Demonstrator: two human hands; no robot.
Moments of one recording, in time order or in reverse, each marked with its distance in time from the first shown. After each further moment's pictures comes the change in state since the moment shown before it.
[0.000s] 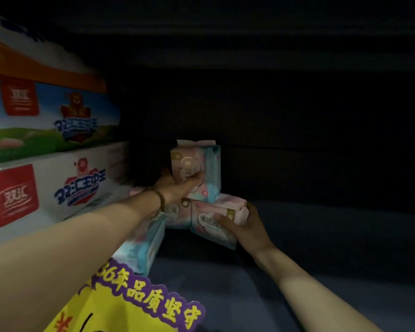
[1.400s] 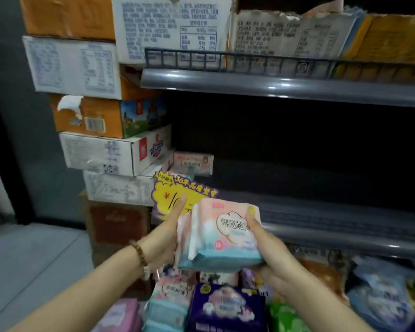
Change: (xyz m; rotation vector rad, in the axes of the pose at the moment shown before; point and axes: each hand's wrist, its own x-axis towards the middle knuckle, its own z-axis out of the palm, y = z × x) left_hand -0.382 -0.004 -0.088 -0.624 -0.457 -0.372; right_hand -0.363 -0.141 -0.020 0.426 -0.102 0.469
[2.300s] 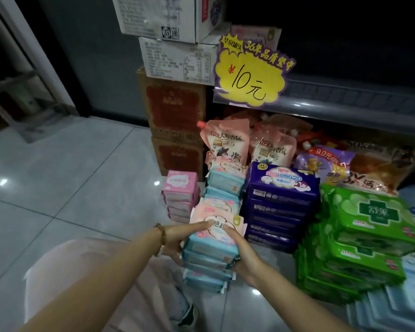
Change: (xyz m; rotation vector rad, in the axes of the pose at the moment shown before) left_hand -0.096 -0.250 -0.128 0.241 -0.015 -0.750; right_hand -0.072 0.297 0.058 0.011 -0.168 0.571
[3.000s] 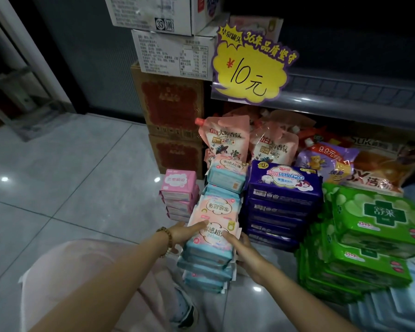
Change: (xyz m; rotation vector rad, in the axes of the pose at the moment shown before) left_hand 0.043 -0.004 -0.007 0.127 0.219 0.039; right_hand 0.033 0.008 -0.027 -0.186 0.095 -0.062
